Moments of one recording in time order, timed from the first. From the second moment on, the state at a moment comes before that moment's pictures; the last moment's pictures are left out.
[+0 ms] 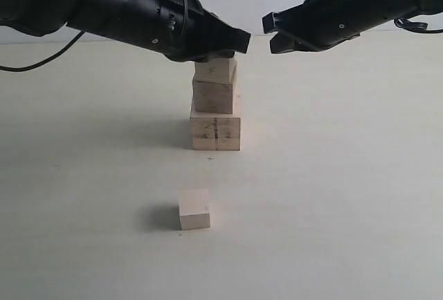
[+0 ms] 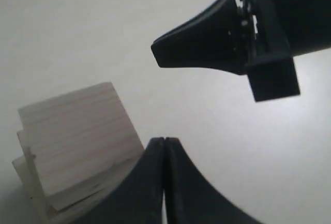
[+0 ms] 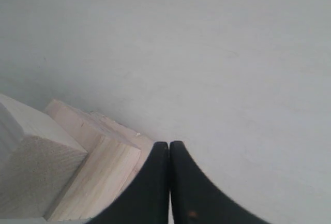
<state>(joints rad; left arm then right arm) -0.64 1.75 -1.24 -0.90 0.36 0.73 0.10 1.85 -1.26 0.94 0.55 -0.79</state>
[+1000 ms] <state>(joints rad) -0.64 1.80 -1.23 -0.81 0.40 0.72 0.10 1.85 -1.26 0.94 0.57 -0.78</state>
